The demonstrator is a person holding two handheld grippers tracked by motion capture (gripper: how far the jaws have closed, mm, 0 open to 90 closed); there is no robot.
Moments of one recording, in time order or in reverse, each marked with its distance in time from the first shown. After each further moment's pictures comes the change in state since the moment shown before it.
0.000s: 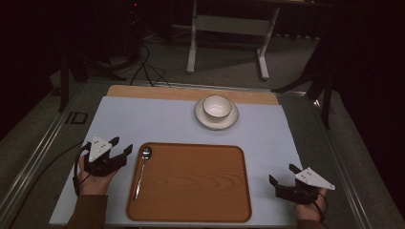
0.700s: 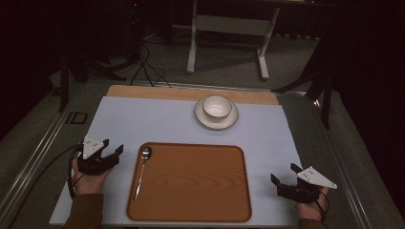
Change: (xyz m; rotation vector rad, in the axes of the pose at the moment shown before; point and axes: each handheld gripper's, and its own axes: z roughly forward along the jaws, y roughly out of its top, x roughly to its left) left arm 0.024 -0.024 0.012 0.062 0.080 -0.083; right arm -0.007 -0.002 0.001 0.004 -0.006 0.021
